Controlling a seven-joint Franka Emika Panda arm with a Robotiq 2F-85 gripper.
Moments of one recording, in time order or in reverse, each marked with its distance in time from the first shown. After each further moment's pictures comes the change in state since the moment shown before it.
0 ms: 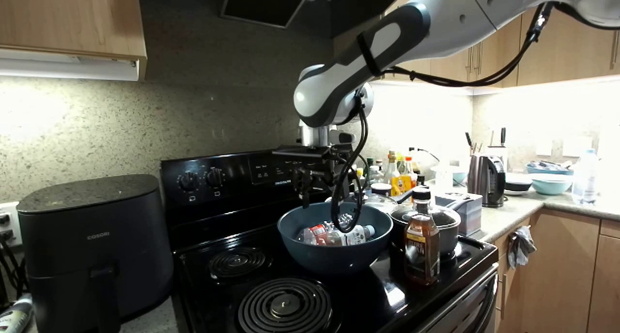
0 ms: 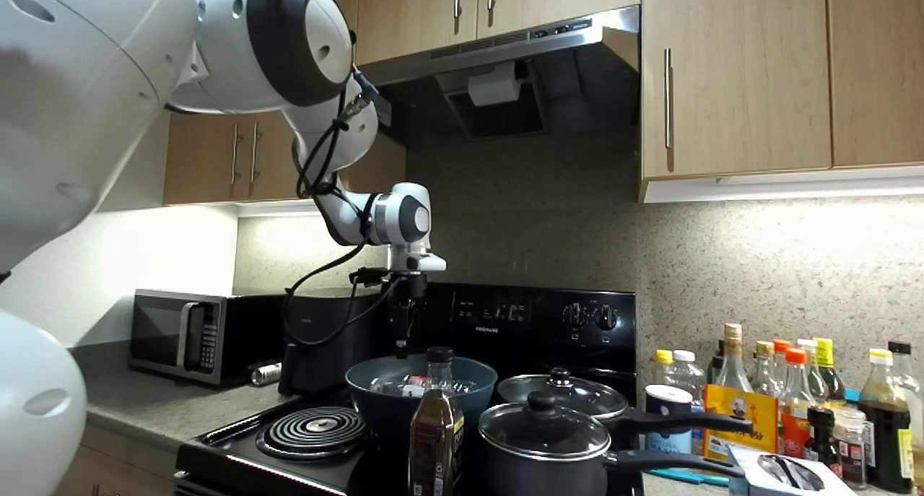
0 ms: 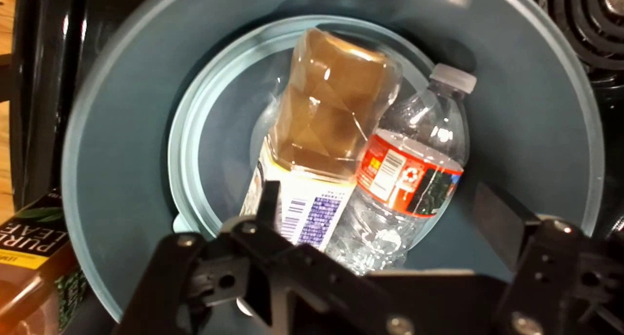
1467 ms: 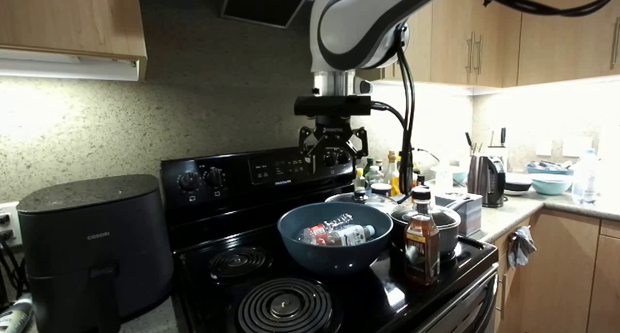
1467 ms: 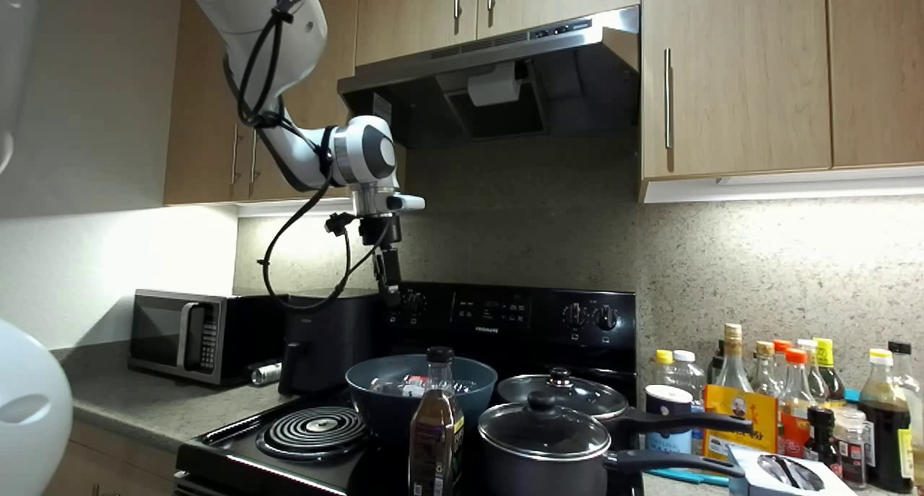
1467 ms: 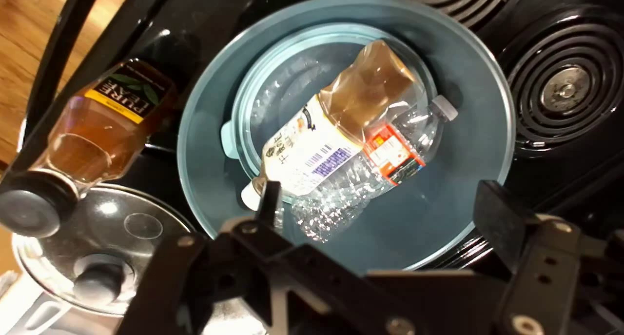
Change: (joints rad) arm -0.052 -0.340 0.117 -0.231 -0.124 -0.005 -0.311
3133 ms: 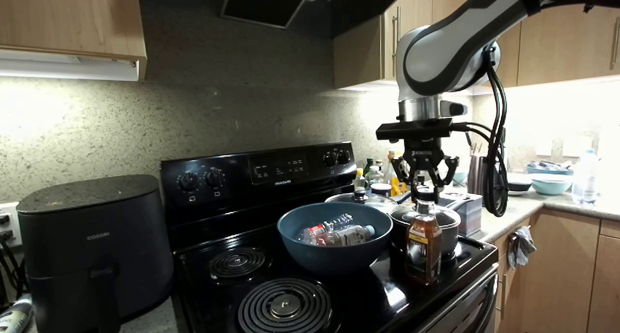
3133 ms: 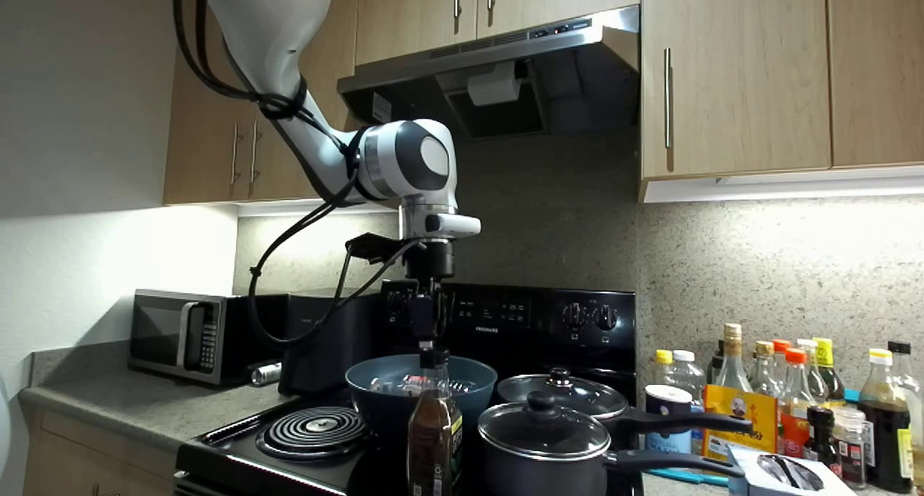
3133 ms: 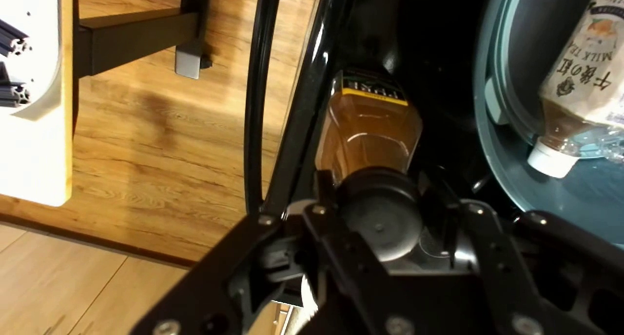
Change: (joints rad) arm -0.173 -0.258 -0.118 -0.414 0.066 0.003 0.184
